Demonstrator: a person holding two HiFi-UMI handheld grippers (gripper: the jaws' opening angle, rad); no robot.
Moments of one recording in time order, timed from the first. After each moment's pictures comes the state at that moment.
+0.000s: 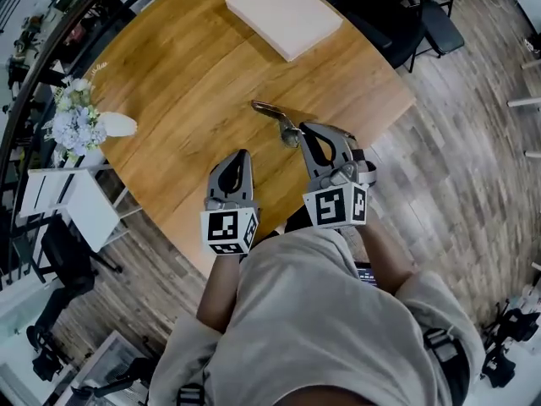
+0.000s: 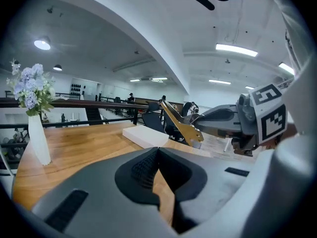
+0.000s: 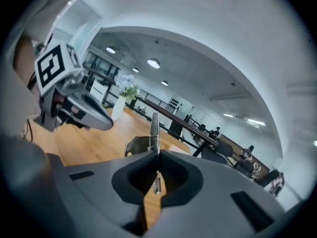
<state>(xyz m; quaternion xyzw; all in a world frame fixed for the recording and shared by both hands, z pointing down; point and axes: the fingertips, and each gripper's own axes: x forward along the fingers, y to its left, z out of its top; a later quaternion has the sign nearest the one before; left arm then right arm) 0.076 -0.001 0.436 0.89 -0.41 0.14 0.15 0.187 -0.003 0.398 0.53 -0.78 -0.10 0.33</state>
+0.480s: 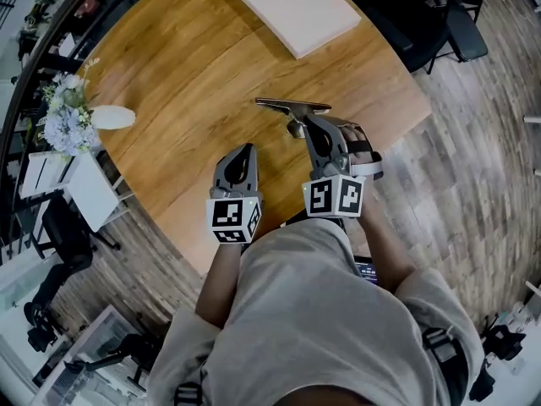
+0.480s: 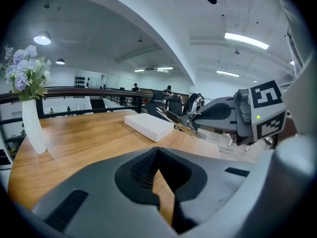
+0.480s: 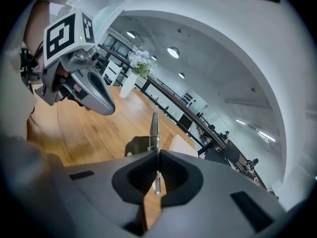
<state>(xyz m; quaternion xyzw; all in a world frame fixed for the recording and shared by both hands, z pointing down) 0.105 -0.028 0.493 0.86 -0.43 0.19 0.18 0.216 -0.047 0.464 0.45 -0.77 -0.15 0.43</state>
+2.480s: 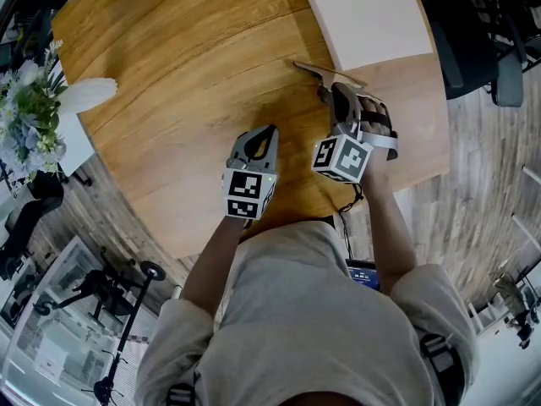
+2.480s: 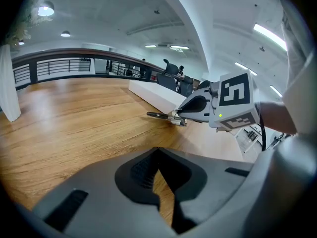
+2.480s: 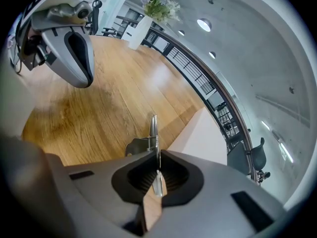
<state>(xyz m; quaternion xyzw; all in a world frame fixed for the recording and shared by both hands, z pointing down) 0.135 -0.114 0.639 0.82 -0.42 0.26 0.30 0.251 -0.200 0.637 0.33 -0.73 -0.13 0.58</state>
